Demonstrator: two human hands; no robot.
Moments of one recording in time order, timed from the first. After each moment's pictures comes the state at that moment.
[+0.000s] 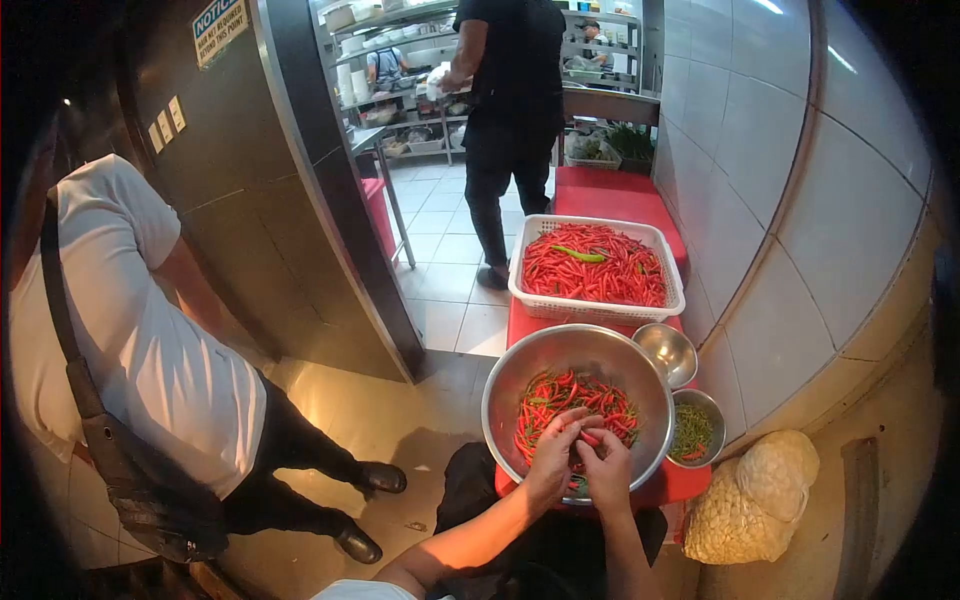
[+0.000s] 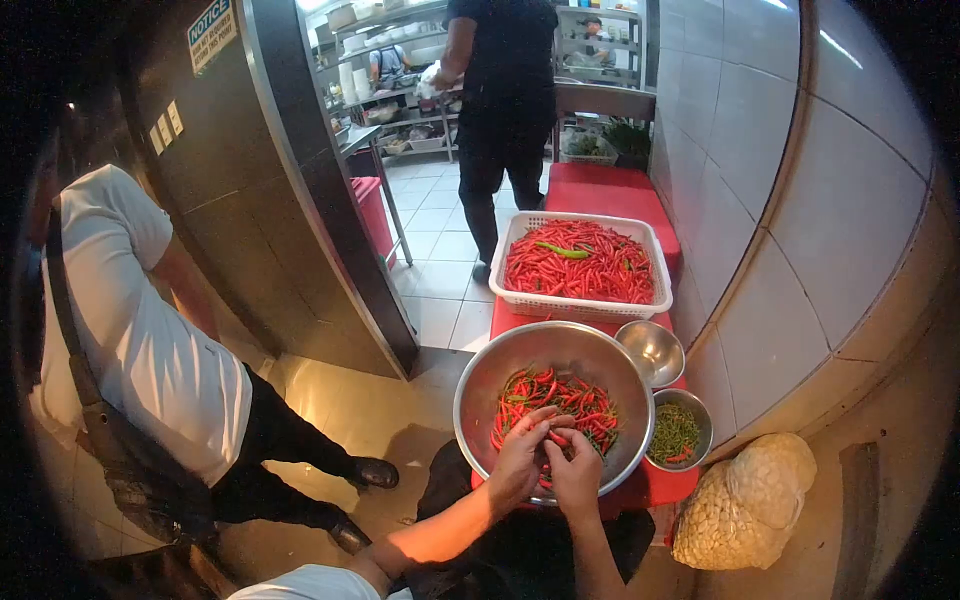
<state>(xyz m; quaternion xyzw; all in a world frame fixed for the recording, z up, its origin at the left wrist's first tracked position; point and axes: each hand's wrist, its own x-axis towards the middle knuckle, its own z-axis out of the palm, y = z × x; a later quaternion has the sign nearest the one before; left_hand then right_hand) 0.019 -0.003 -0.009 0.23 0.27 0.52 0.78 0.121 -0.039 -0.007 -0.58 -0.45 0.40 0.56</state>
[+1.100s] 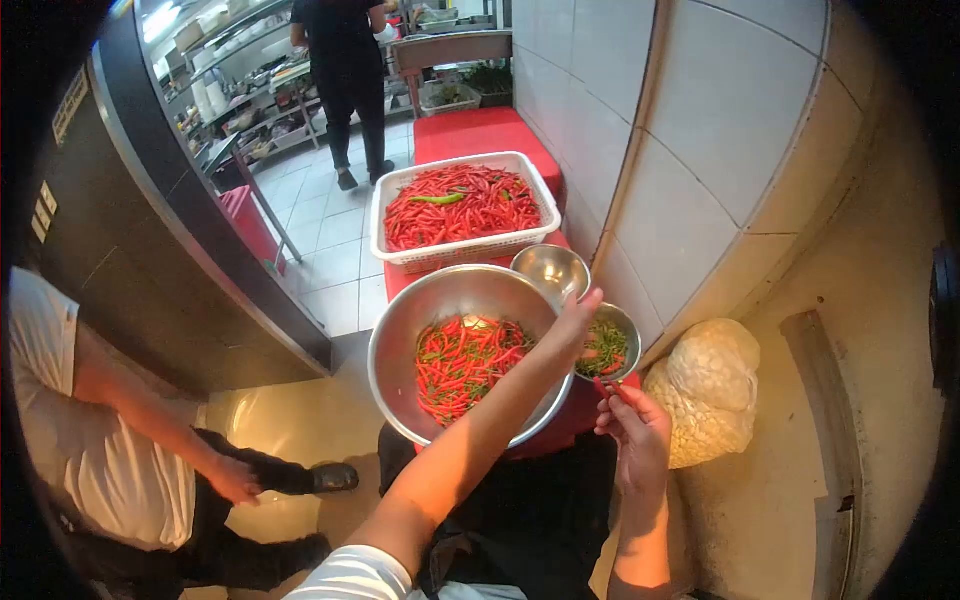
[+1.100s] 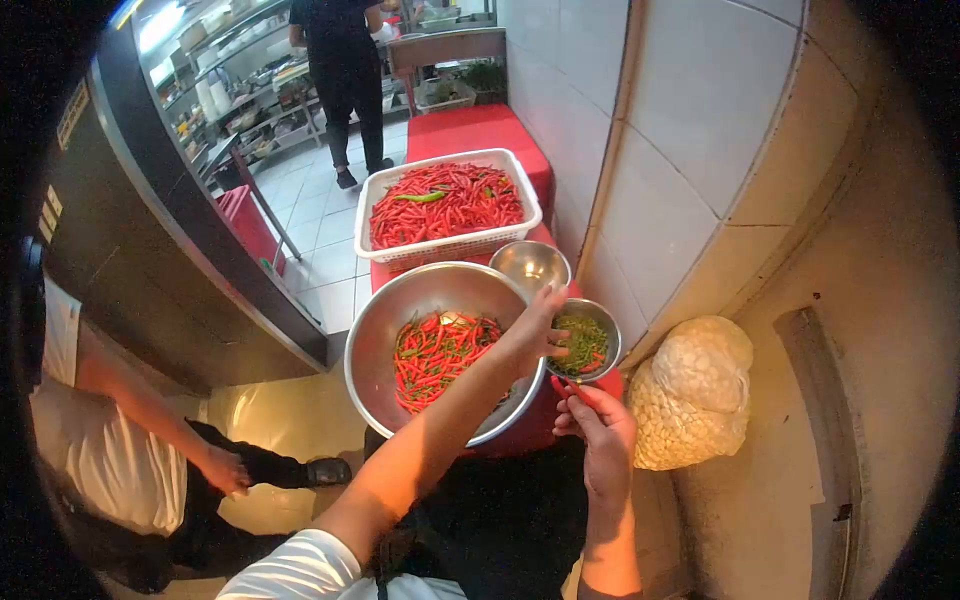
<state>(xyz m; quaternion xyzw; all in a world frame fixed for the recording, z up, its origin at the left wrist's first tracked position) 0.184 0.046 0.049 0.45 0.32 0.23 0.80 0.225 -0.152 0.072 -0.52 -0.22 0.43 0.70</state>
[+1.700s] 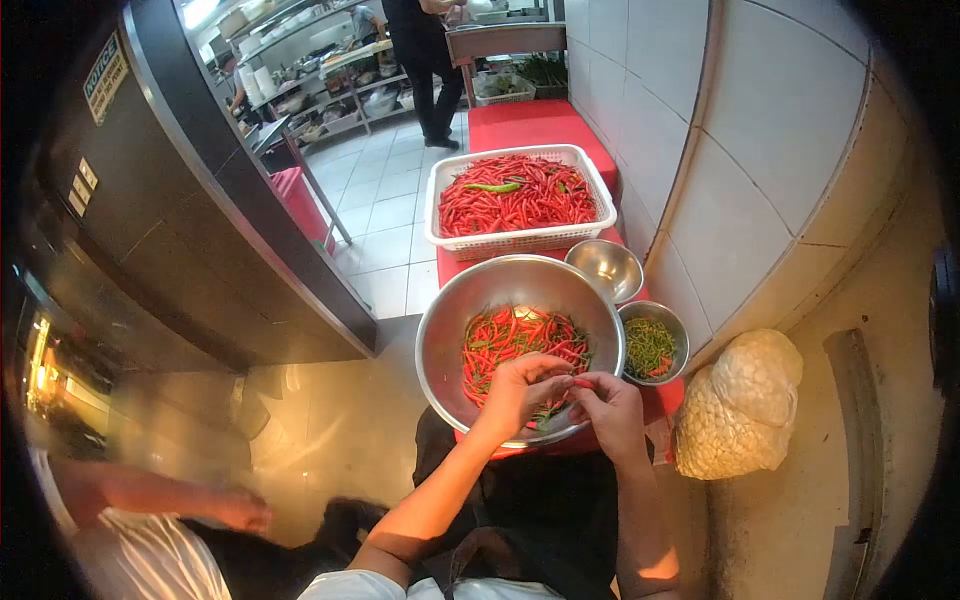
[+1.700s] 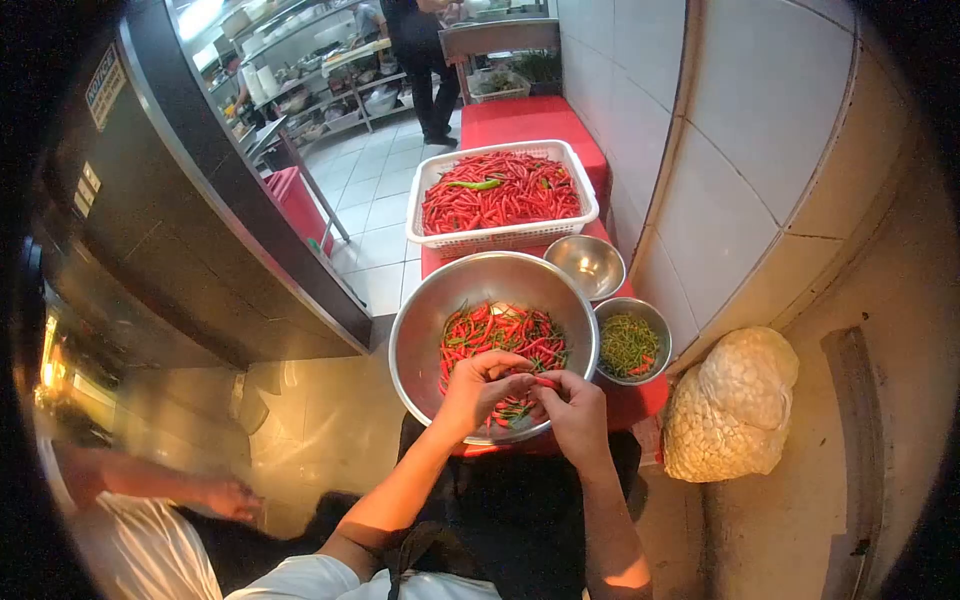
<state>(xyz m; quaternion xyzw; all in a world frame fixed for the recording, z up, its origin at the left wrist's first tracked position) 0.031 -0.007 0.026 0.56 0.32 0.38 0.66 0.181 -0.086 0.044 -0.57 -0.40 0.44 0.56</state>
